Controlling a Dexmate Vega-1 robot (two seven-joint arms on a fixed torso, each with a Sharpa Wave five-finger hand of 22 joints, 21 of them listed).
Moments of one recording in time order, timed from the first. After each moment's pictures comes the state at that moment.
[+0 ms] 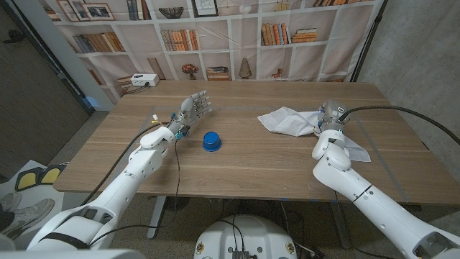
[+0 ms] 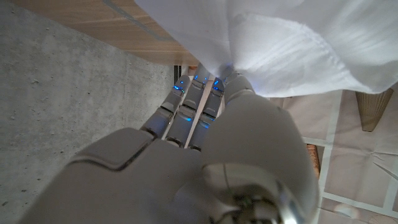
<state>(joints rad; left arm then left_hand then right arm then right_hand) 0.78 0.41 0.26 -1.21 -0.60 -0.16 -0.37 0.11 0.09 0.59 -0.06 0.17 -0.05 -0.10 0.18 0.18 -0.04 0.05 0.24 0.22 0.04 0.11 0.21 0.20 -0.08 0.20 0.46 0.20 -0.94 -0.54 -0.51 -1.85 -0.64 -0.98 -0.37 1.20 0.16 0.06 -0.10 0.41 1.01 -0.05 0.46 0.23 0.78 -0.07 0.54 0.37 0.75 -0.08 0.53 0.71 0.42 0.01 0.51 0.20</state>
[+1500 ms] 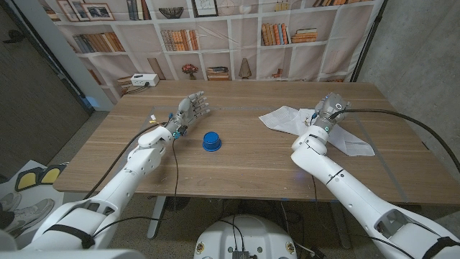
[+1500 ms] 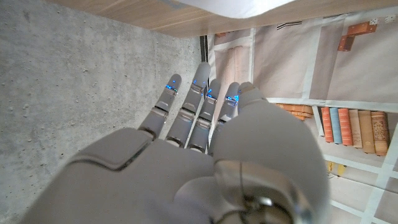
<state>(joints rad) 0.71 0.39 0.26 -1.07 -0.61 -0.18 -0.42 0.11 0.09 0.59 -0.06 0.17 -0.05 -0.10 0.18 0.18 -0.04 0.05 0.24 0.22 0.05 0.11 0.21 0.20 -0.07 0.21 0.46 0.20 -0.79 -0.35 -0.57 -1.66 -0.40 -1.09 -0.85 1.02 0.12 0.12 -0.03 0.32 0.69 -0.07 0.31 0.27 0.57 -0.04 0.44 0.40 0.61 -0.06 0.57 0.68 0.37 0.06 0.51 0.20</state>
